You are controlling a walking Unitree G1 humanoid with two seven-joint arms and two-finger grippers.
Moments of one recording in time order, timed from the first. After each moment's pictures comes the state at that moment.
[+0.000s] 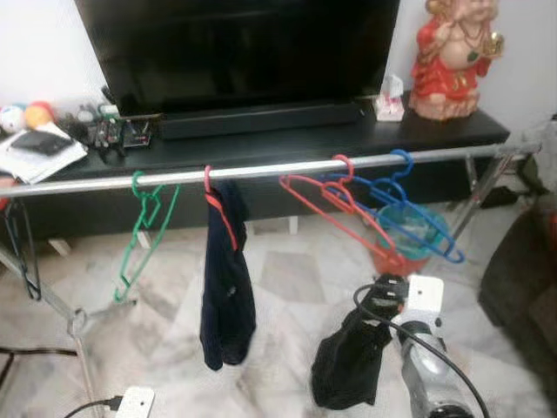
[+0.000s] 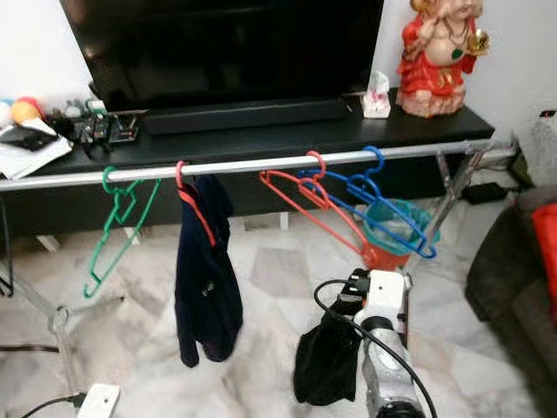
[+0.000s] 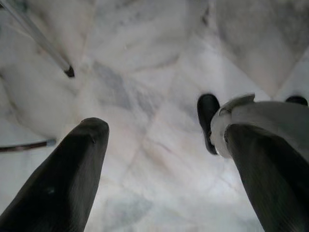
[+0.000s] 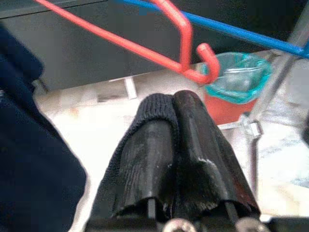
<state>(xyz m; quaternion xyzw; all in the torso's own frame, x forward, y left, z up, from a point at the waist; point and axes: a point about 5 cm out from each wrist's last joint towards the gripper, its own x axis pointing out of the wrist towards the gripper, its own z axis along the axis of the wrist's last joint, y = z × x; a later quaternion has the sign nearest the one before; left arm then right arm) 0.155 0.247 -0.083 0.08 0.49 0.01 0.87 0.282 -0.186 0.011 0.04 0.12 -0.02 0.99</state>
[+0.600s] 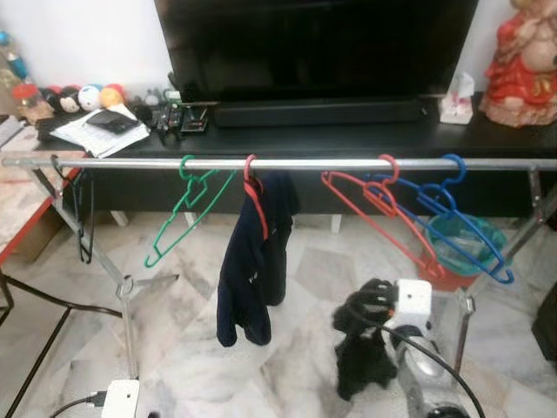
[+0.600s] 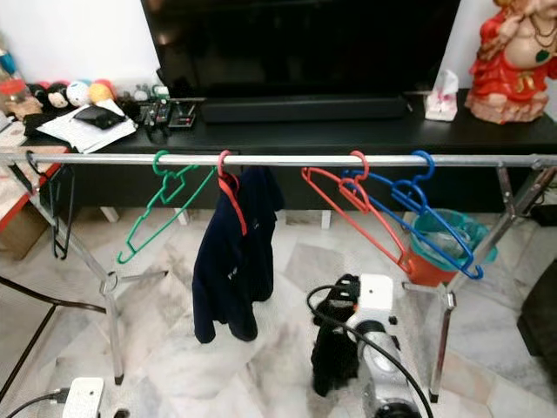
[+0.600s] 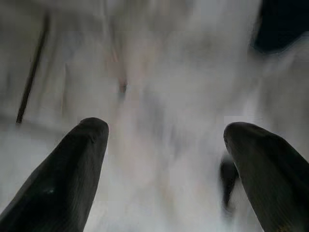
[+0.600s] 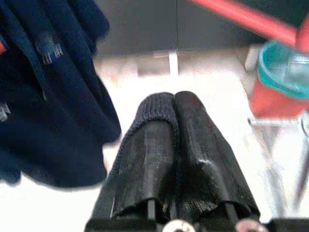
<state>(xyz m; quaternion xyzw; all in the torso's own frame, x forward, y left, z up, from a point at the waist) 0.190 0.244 -0.060 0.06 0.34 0.09 0.94 0.271 -0.194 -0.007 0.03 0.18 -0.02 0.98</state>
